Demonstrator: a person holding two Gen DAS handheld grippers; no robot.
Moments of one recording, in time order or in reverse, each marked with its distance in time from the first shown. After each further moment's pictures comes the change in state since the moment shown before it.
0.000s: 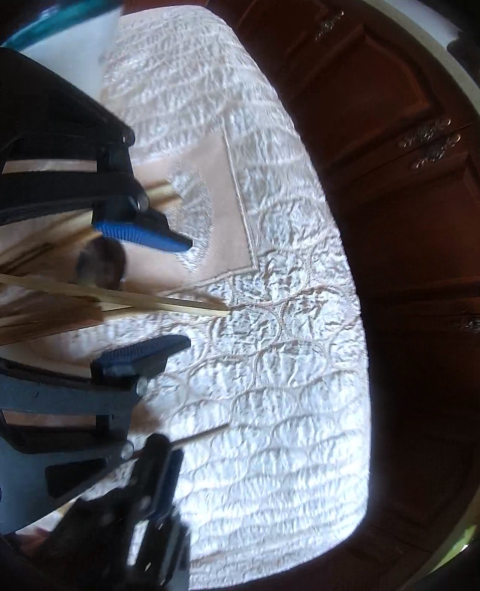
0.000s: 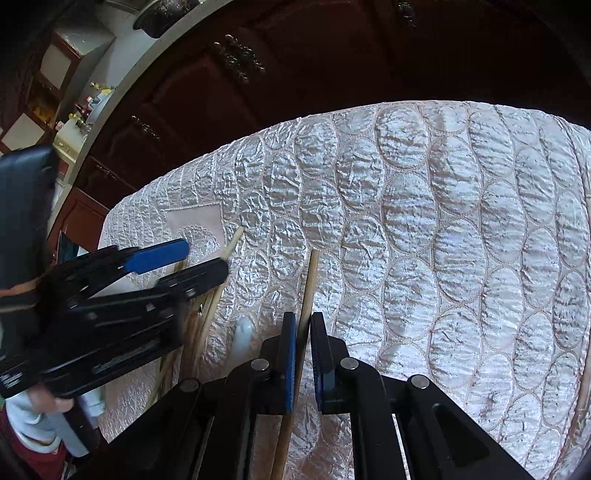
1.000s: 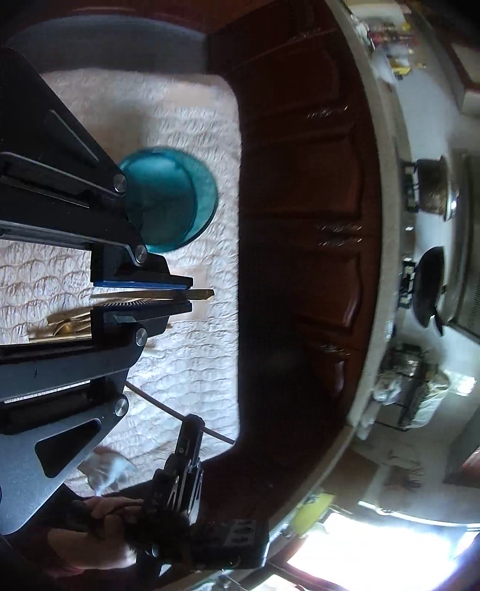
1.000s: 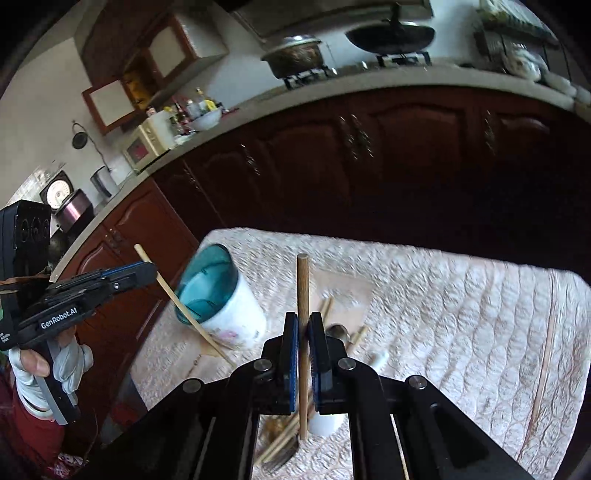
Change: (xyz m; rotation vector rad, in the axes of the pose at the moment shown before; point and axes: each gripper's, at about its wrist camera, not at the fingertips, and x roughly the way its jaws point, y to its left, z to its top) left arm -0.268 0.141 -0.114 -0.243 -0.437 -0.166; right arm -0.200 0.131 -0.029 -0.300 -0.231 0.101
